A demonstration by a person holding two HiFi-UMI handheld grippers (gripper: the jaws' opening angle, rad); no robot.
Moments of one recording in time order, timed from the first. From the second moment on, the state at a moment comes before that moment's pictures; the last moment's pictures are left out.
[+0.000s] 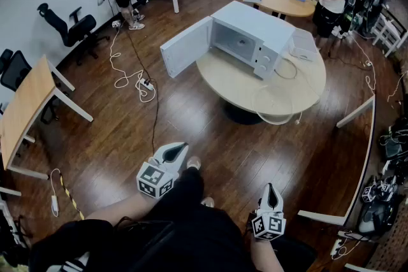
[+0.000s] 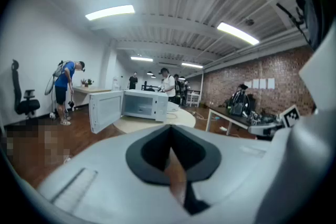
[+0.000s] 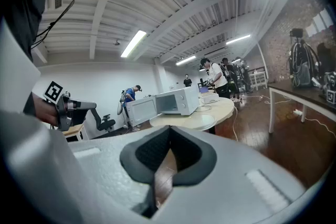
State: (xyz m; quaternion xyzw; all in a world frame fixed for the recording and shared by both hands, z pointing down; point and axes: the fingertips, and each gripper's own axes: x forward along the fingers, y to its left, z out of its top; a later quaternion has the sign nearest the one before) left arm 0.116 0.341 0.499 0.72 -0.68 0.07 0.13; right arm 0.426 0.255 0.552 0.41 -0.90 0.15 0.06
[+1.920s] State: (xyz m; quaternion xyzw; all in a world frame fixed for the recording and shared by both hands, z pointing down) left arm -0.059 0.049 0.479 0.80 -0.59 0.03 0.13; right arm 0.250 0.059 0.510 0.48 -0.86 0.12 0.11
